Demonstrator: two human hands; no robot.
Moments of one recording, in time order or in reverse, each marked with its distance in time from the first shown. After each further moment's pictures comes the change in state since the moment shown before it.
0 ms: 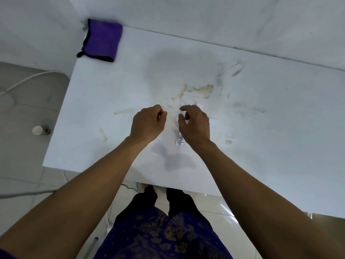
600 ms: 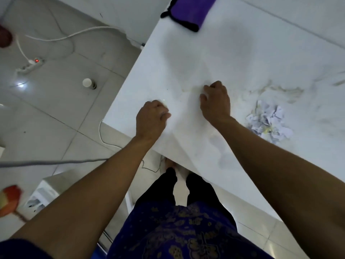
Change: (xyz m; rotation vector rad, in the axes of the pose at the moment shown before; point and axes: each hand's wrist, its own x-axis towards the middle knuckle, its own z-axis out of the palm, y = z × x) left_hand -0.082 -0.179 -0.030 0.053 0.190 -0.224; right_hand 0.032 -0.081 0.145 -0.271 -0.363 -0.175
